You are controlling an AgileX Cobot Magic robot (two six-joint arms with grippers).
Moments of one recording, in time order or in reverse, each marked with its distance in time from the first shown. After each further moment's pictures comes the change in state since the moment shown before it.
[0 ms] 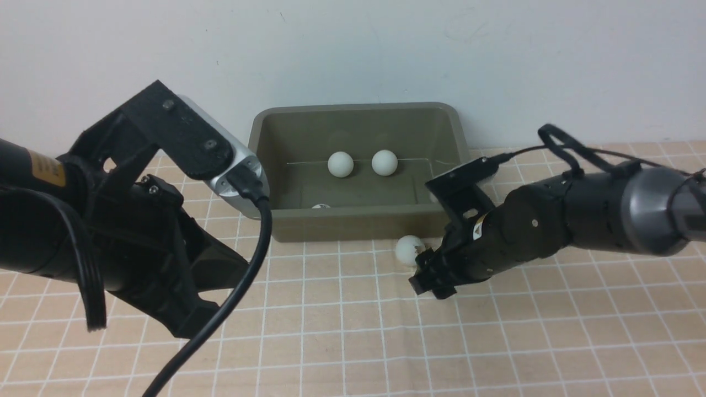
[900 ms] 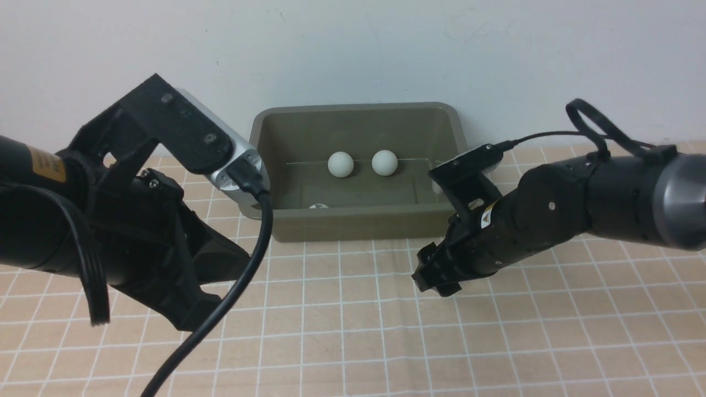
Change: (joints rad) right arm 0.001 -0.040 0.000 0.062 0.074 -0.080; left arm 0.000 0.000 0.000 0.001 -0.022 0.000
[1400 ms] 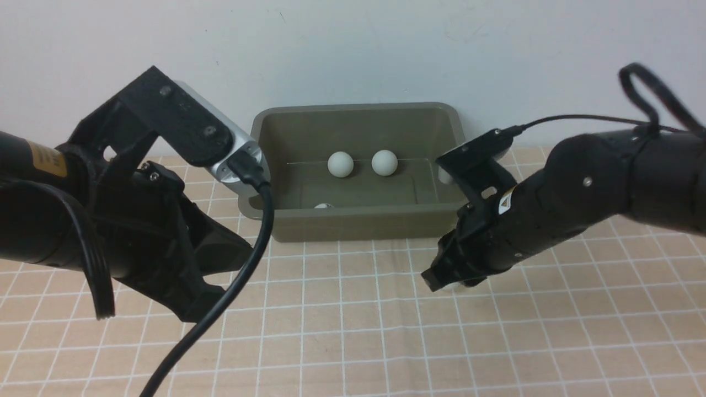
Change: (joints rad) right arm 0.000 -0.109 0.000 0.073 0.133 -0.086; left arm 0.000 0.000 0.000 0.000 -0.034 0.000
